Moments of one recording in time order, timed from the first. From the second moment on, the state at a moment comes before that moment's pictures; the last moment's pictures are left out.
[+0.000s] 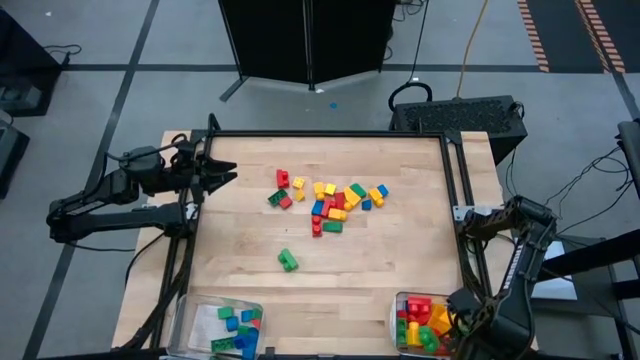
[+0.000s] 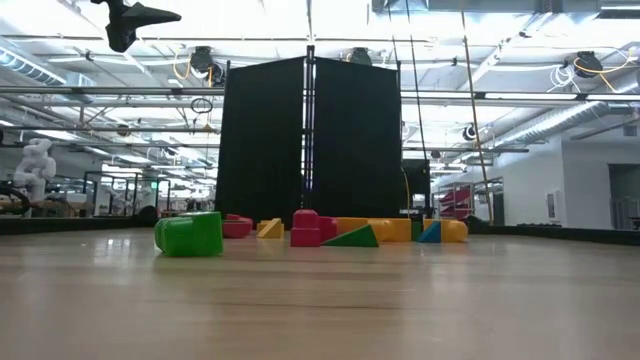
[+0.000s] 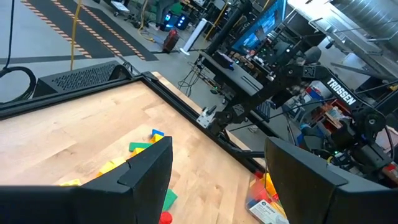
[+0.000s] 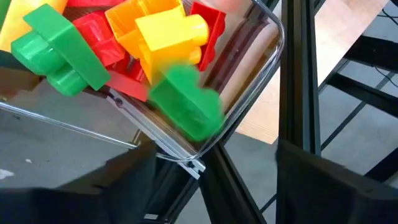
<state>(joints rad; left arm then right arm) 0.27 0.44 0.72 -0.38 0.06 -0.61 1.07 1.76 1.68 -1.57 -0.35 2.16</state>
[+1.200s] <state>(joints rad) 0.27 0.44 0.72 -0.42 0.05 -0.60 0.19 2.21 1.74 -0.44 0.10 0.72</state>
